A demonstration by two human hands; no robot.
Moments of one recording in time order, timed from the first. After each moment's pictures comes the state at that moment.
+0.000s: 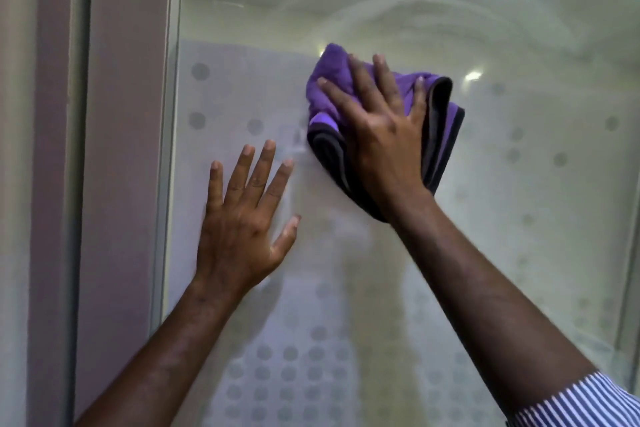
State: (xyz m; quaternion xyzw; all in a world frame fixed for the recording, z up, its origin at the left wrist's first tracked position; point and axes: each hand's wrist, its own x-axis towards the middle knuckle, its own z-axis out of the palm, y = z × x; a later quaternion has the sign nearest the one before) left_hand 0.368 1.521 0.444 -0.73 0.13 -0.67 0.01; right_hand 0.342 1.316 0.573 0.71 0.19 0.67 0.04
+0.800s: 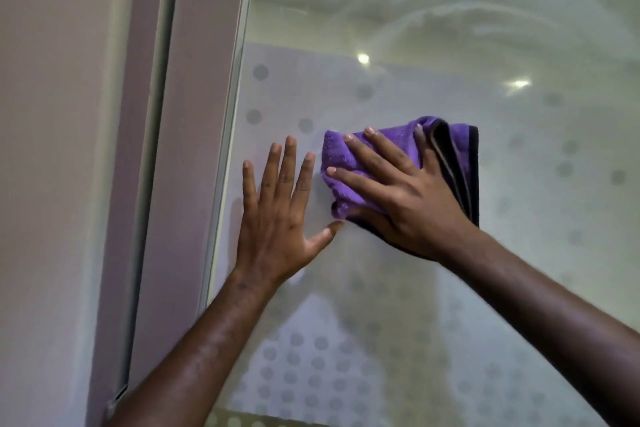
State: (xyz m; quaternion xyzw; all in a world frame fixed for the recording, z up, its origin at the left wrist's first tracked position) left_hand 0.363 1.529 0.436 -0.75 0.07 -0.66 0.00; right_hand 0.338 1.302 0.523 0.70 0.35 0.58 0.21
